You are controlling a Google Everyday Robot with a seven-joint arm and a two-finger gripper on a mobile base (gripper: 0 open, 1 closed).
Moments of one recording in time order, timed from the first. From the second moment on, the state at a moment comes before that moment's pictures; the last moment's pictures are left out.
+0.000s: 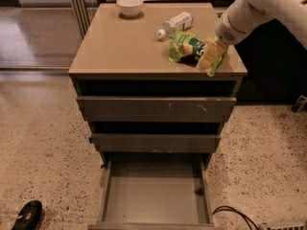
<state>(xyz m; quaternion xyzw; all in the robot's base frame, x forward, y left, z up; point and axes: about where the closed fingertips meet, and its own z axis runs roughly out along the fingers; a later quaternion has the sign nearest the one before) 0.714 -0.197 0.893 -0.49 0.81 -0.06 0.31</state>
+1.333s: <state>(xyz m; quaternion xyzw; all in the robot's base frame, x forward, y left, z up) 0.764 -0.140 0.857 -0.53 0.79 0.01 0.31</state>
